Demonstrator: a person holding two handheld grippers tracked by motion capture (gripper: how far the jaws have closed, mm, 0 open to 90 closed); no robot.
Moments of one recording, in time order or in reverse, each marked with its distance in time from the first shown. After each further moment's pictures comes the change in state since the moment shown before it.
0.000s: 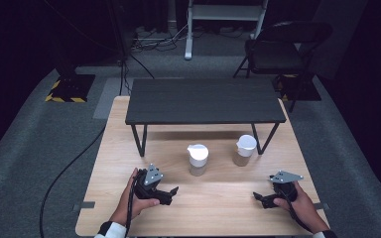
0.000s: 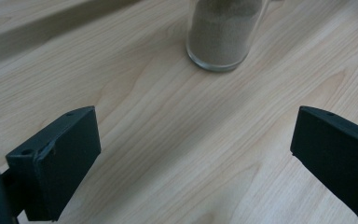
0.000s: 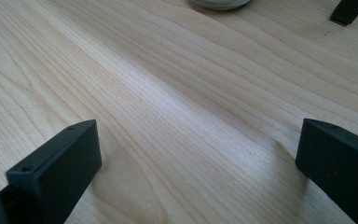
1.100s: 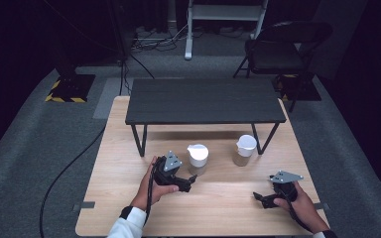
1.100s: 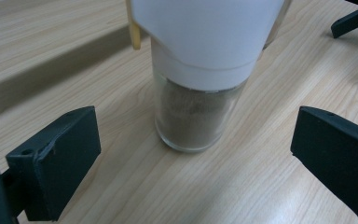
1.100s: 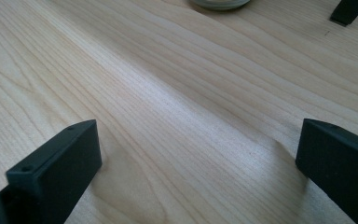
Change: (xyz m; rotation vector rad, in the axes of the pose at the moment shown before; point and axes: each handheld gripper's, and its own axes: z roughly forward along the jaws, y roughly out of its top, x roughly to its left) left arm -0.011 0.044 0.042 -0.051 -0.046 0.015; right arm 0.000 0.000 0.000 0.000 0.000 0.000
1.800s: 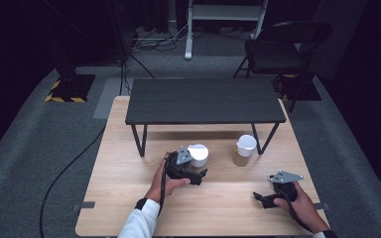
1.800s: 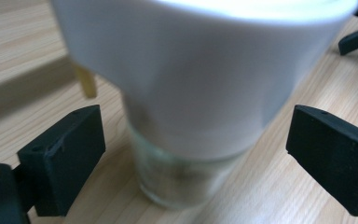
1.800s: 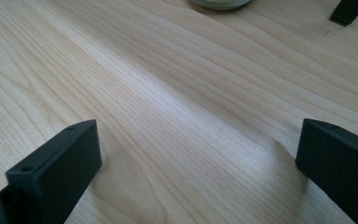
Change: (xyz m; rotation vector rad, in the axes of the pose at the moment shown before) left arm 0.000 0.005 0.043 -0.037 -0.028 -0.032; right arm 0.000 0.000 0.000 0.000 0.000 0.000
